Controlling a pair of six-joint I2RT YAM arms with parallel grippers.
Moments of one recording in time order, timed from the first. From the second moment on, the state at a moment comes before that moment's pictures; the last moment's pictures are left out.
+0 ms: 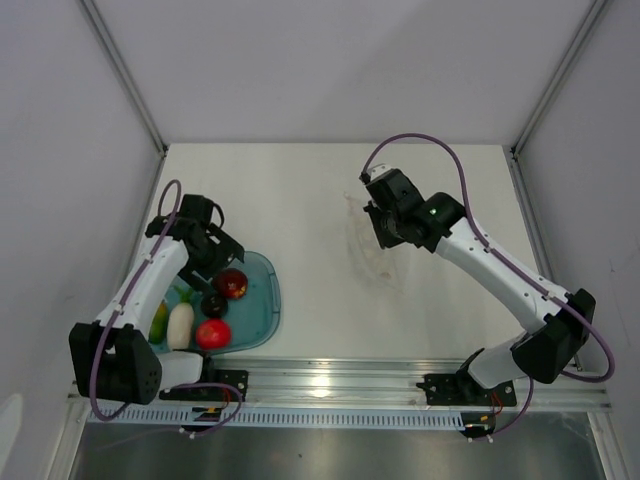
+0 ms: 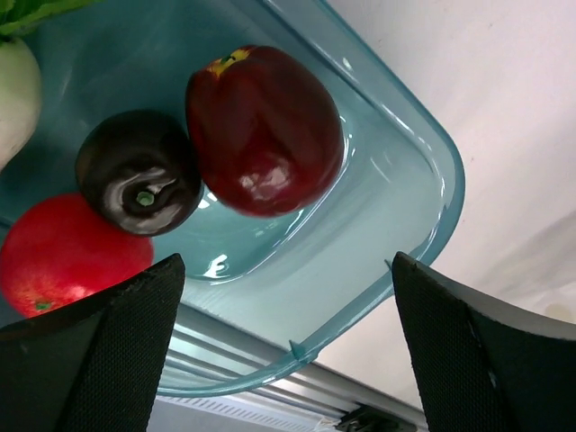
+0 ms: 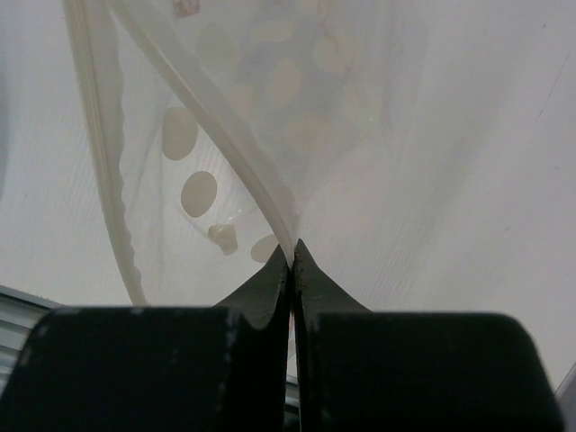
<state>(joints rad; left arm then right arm) -0.10 1.23 1.02 -1.08 -0.05 -0.99 0.74 1.47 1.50 -0.96 0.27 0.20</state>
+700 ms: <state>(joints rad) -0.10 1.48 1.05 -1.04 -0.08 -1.08 0.68 1.34 1.45 -0.97 0.26 0.21</state>
